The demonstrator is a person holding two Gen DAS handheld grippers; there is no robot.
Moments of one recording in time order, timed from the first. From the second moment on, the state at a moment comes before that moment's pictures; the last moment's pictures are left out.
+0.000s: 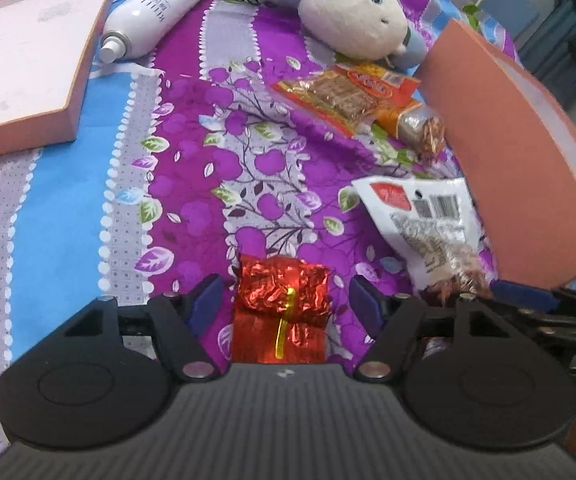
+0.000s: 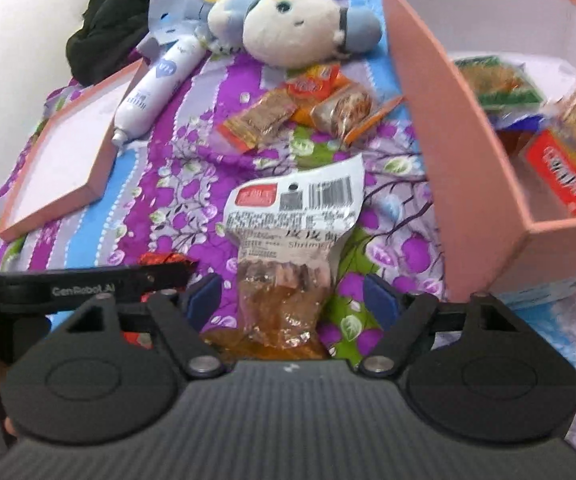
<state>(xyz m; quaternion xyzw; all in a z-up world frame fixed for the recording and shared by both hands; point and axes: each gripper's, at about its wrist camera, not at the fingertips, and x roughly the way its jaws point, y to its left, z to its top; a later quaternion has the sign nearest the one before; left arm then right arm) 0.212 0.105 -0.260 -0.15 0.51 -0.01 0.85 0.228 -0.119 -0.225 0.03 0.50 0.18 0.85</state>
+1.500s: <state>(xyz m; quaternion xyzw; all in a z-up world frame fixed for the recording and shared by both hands) 0.076 -0.019 -0.100 -0.15 0.39 -0.08 0.90 0.074 -0.233 -0.095 0.05 0.34 0.12 0.93</state>
